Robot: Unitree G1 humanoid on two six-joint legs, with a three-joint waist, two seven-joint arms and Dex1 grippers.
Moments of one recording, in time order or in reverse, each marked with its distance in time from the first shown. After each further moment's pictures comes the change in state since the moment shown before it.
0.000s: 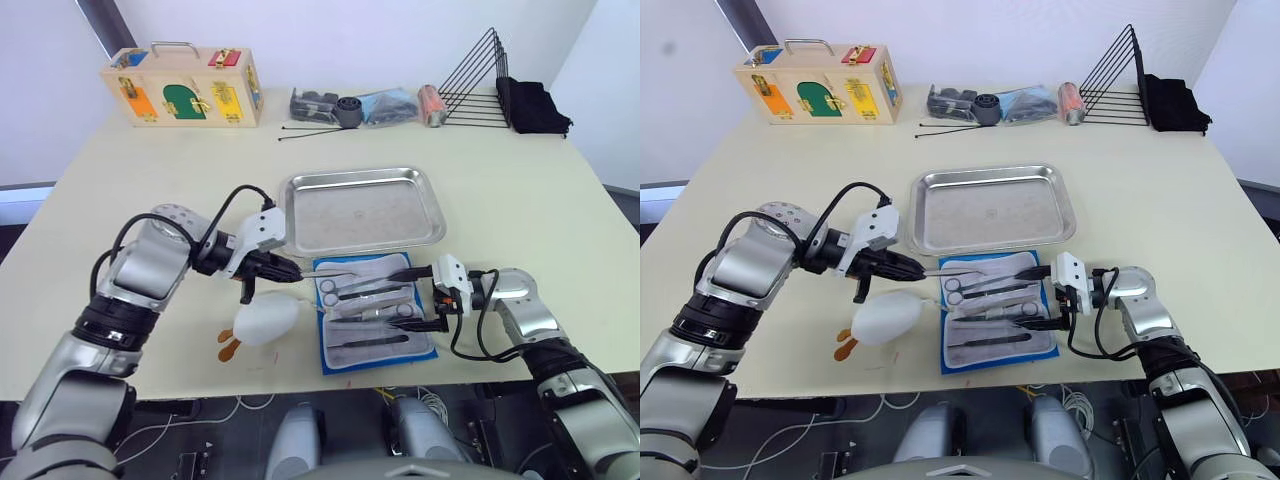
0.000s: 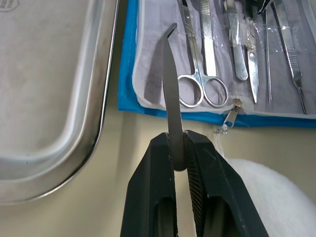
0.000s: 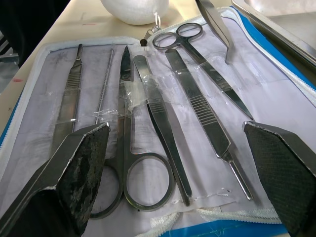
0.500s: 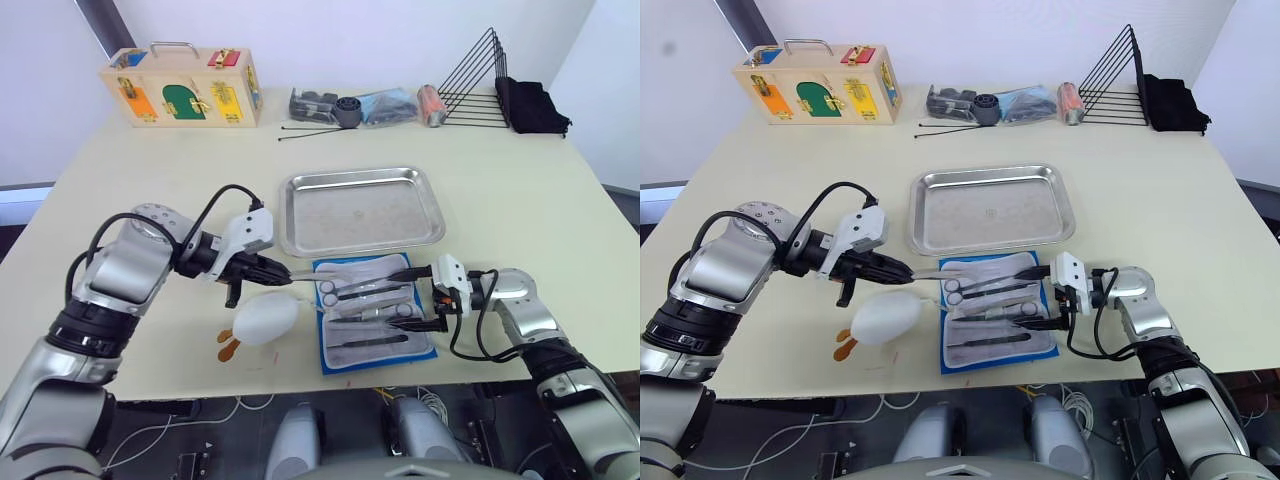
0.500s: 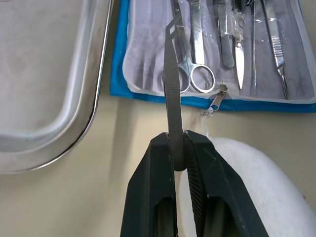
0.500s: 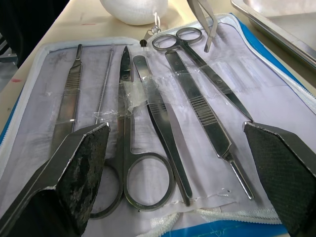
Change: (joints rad) left arm 0.031 0.071 0.025 -0.045 -0.054 0.026 -0.008; right arm 0.000 0.003 0.000 0.002 -0.001 -0.003 -0.004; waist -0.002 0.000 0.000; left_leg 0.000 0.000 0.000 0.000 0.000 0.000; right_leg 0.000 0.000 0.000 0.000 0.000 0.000
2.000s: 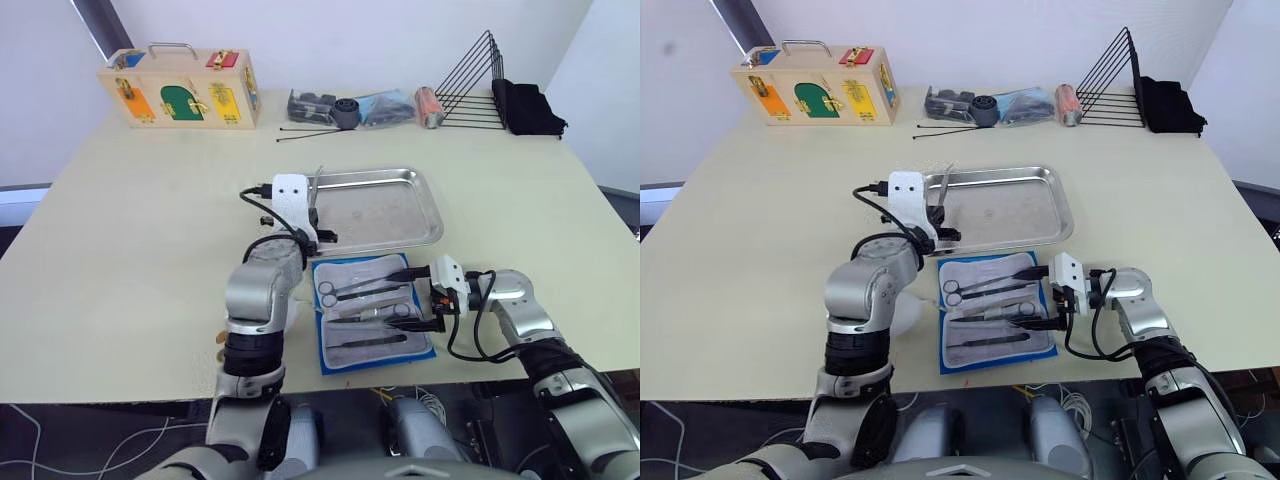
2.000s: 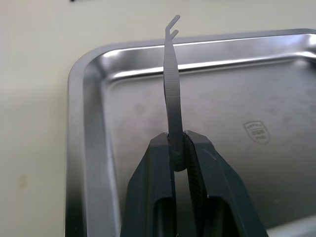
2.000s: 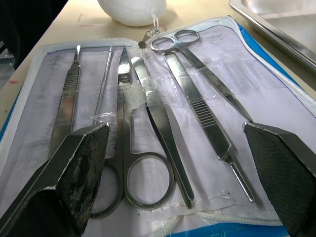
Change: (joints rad) left arm 0.024 -0.944 0.299 -0.178 0.136 0.429 1.506; right arm -0.005 0.014 0.000 0.028 -0.002 -0.023 -0.003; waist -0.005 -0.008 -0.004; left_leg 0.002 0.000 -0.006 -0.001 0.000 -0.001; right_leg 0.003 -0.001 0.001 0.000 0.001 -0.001
